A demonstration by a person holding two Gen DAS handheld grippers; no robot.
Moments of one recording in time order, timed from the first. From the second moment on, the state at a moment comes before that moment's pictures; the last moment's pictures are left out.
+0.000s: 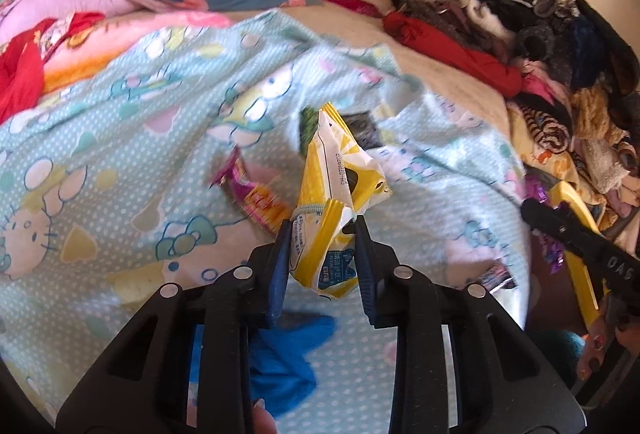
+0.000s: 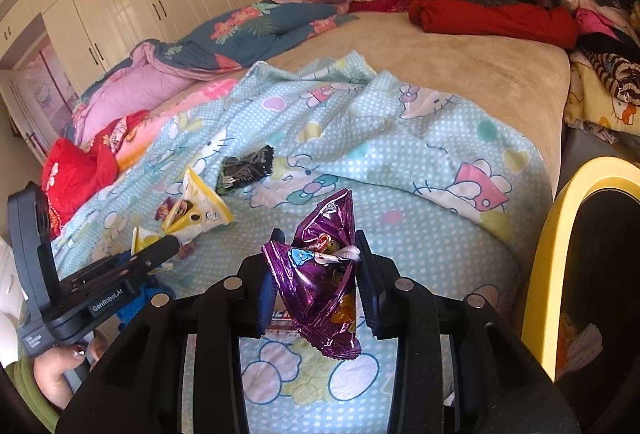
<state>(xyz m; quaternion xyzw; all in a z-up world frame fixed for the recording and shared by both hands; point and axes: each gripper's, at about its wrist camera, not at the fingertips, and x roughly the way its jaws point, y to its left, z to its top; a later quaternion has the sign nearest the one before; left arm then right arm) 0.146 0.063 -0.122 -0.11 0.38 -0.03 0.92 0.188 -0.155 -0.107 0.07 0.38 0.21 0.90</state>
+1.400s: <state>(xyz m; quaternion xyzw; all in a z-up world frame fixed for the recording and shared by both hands) 0.118 -0.017 -0.031 -0.08 0.30 -0.12 0.94 0.146 -0.229 -0.056 0.12 0.31 0.17 0.93</state>
